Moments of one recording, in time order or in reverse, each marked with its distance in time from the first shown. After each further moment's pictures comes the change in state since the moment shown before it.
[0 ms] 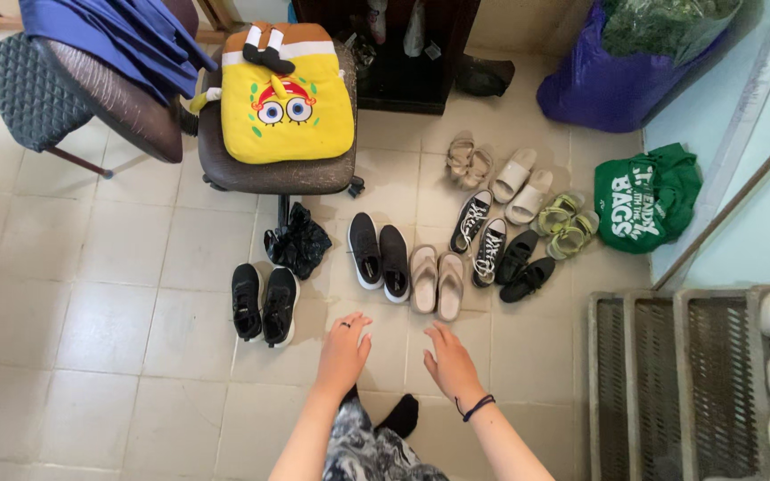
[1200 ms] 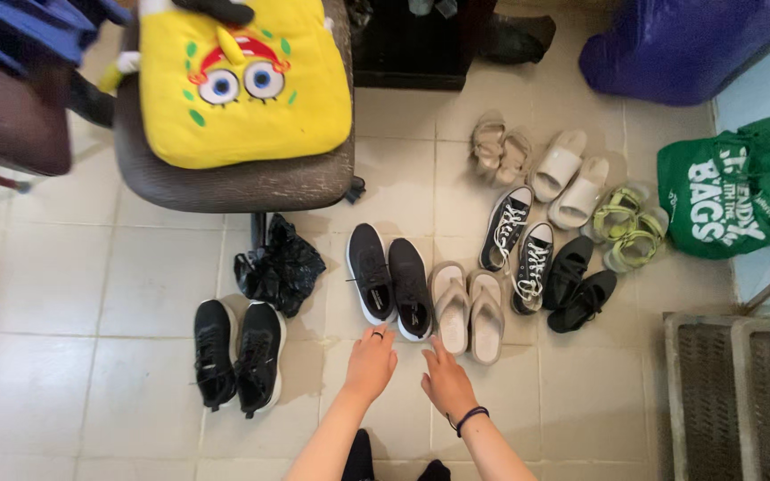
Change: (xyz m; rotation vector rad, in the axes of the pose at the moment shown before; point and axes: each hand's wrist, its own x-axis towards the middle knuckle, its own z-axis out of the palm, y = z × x) left_hand 0.119 -0.254 0.231 0.205 -0.274 0.061; right_hand 0.156 0.151 0.247 -0.113 -0.118 0.055
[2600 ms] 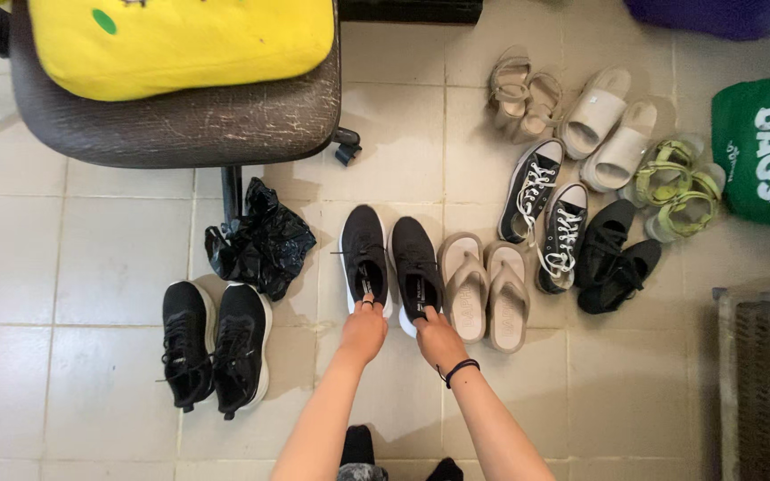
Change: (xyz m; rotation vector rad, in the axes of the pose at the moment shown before) left_hand 0.054 -0.122 0.143 0.185 -0.181 -0.108; right_hand 0.089 0.054 0.103 0.032 -0.016 0.003
